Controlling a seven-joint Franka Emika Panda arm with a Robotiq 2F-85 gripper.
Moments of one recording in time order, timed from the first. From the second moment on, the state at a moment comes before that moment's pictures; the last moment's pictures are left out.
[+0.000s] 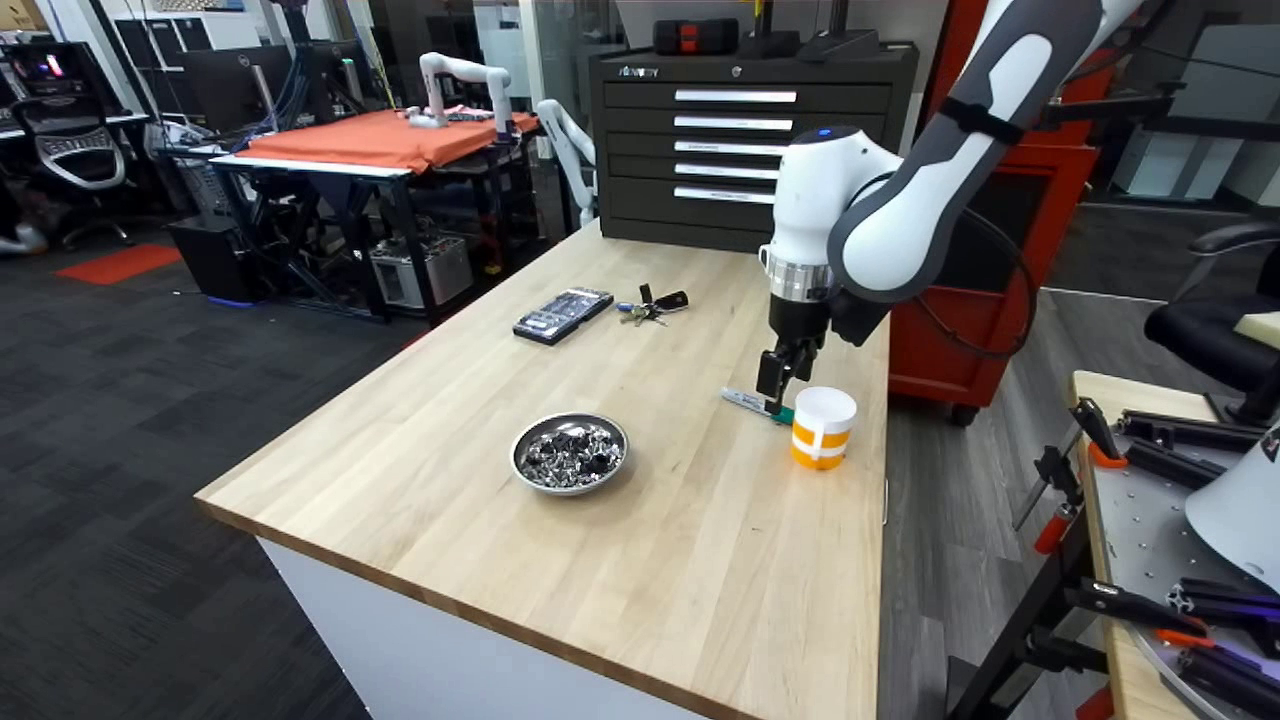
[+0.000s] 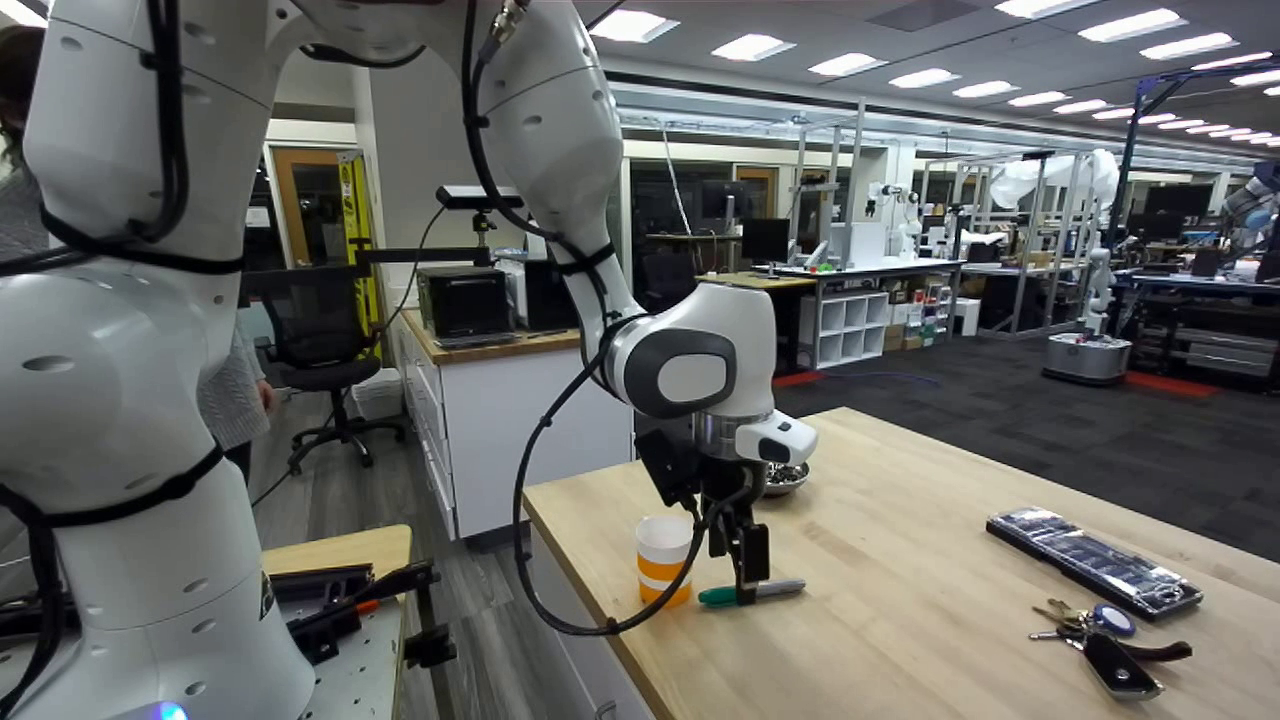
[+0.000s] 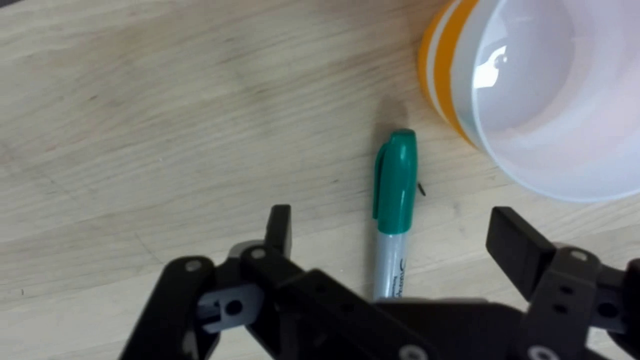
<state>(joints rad) 0.03 0.38 -0.06 -2.37 -0.05 2.76 0.18</state>
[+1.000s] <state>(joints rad) 0.03 0.42 -0.06 -2.41 0.01 2.84 0.18</state>
